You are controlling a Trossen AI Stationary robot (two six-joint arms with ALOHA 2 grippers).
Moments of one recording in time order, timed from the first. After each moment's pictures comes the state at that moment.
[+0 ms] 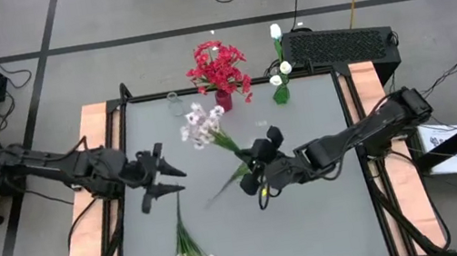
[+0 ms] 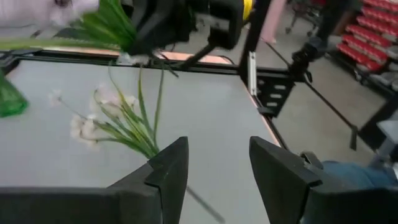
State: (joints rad) left arm -0.25 0.76 0.70 -0.21 0.00 -0.18; right arm 0.32 1.61 1.30 -0.25 0.82 0.55
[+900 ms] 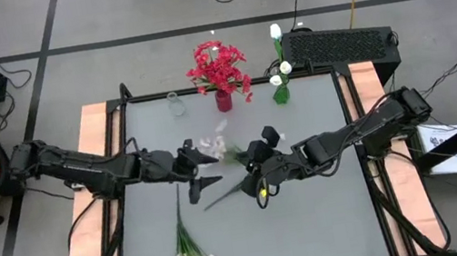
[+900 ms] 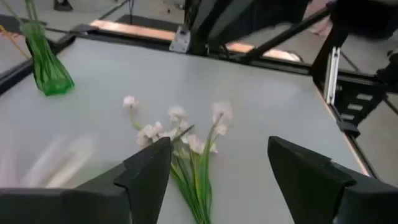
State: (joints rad) left arm -0.16 1.20 0.70 0.17 -0.14 -0.21; right arm 0.30 1.61 1.32 -0.32 0.68 0.49
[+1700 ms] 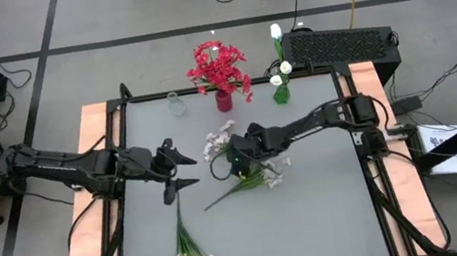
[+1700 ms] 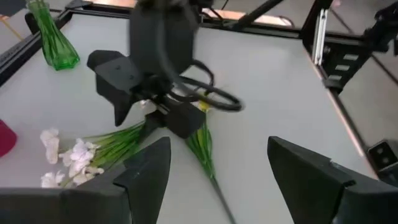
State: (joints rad) left arm -0.16 0.93 0.70 -0.22 -0.08 -0.18; right arm -0.03 2.01 1.32 -0.44 0.36 0.45
